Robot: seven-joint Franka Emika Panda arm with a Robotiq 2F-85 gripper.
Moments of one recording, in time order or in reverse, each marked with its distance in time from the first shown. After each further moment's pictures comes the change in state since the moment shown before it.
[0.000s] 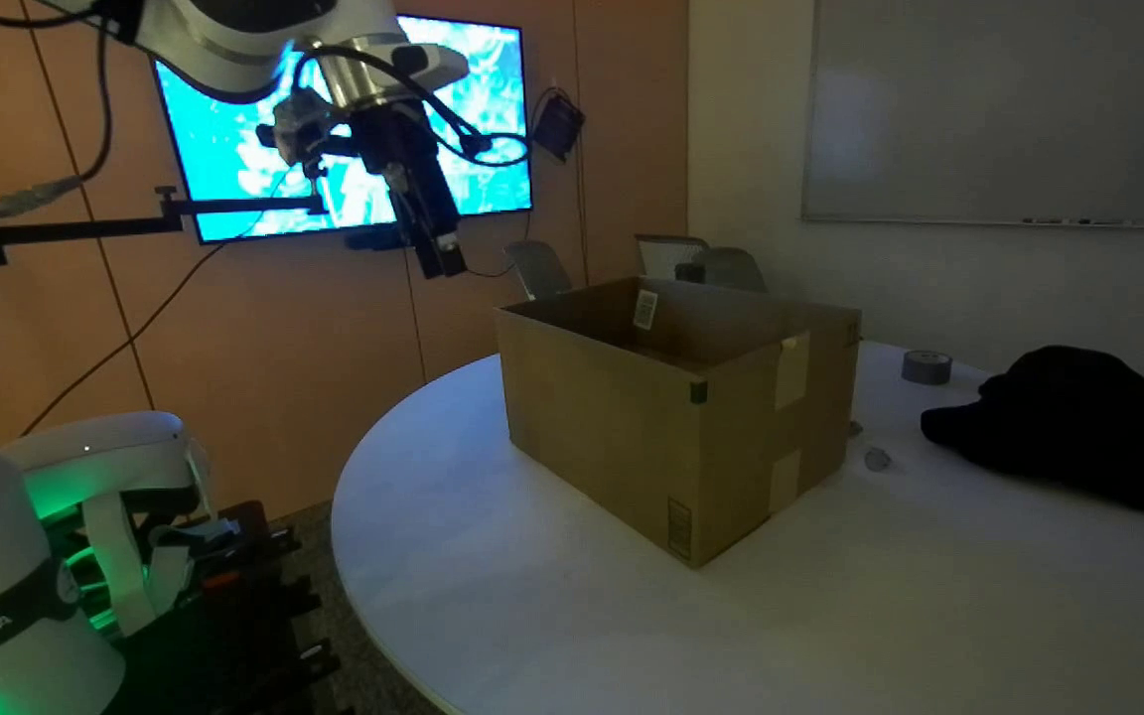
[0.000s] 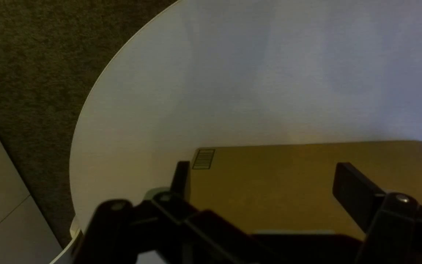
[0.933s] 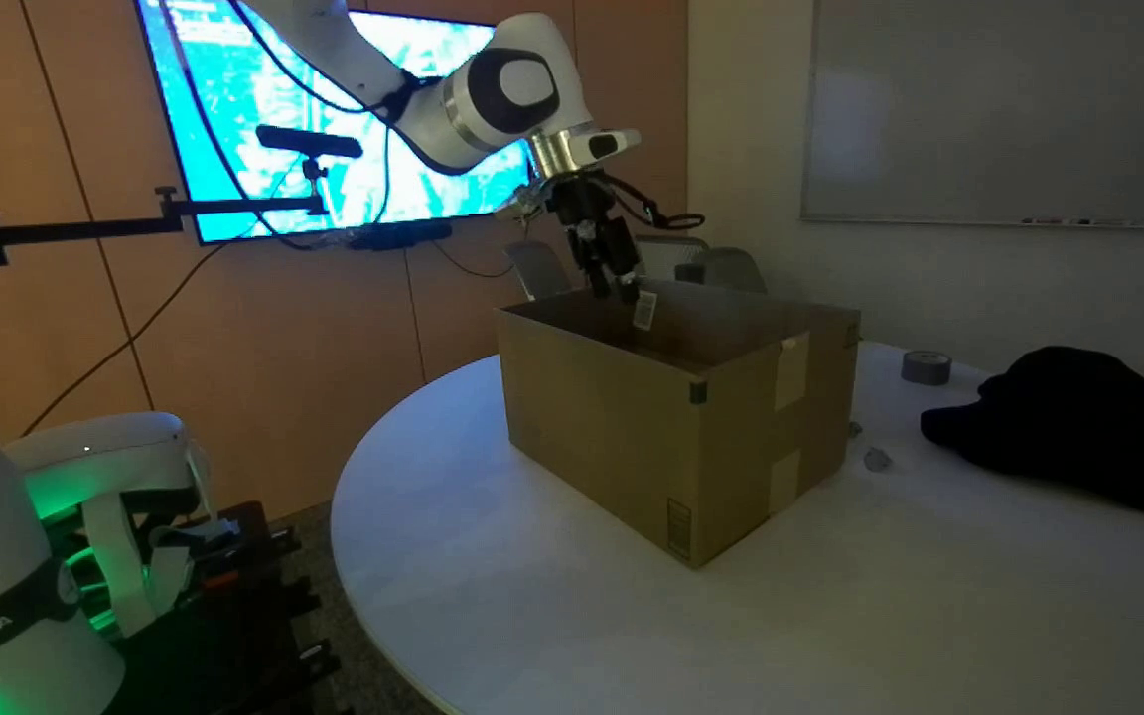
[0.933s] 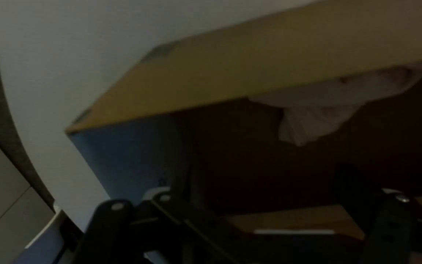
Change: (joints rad) arm 0.072 0.767 -0.063 0.592 -0.053 0.219 0.225
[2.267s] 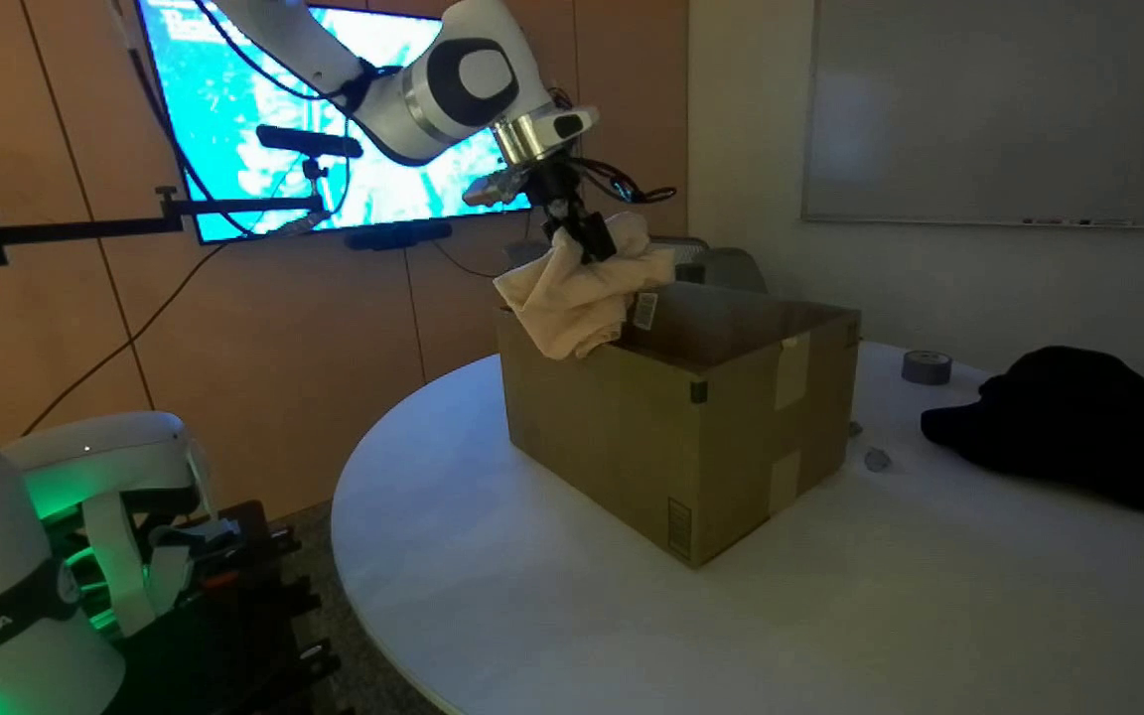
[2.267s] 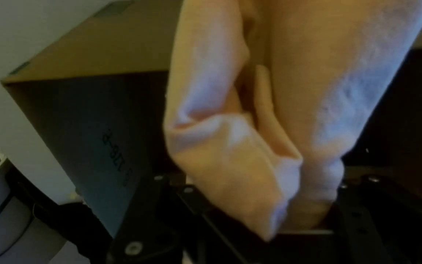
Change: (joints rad) arm -0.047 -0.087 0.118 -0.090 0.004 0.155 -0.062
